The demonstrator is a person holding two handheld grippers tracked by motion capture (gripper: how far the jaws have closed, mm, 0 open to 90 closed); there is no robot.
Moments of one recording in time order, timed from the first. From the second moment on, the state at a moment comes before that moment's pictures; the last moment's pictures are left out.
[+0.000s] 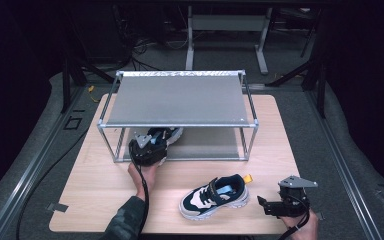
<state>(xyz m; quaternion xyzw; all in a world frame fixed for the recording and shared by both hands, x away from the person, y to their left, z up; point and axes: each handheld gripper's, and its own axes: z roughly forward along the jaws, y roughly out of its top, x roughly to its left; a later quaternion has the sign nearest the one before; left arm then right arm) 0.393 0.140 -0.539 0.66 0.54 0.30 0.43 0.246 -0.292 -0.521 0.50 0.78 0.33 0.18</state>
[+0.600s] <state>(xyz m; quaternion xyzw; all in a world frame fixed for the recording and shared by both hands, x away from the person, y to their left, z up) 0.418 0.127 -0.544 0.69 0.54 0.28 0.40 0.244 -0.293 -0.522 0.50 0.78 0.33 0.18</state>
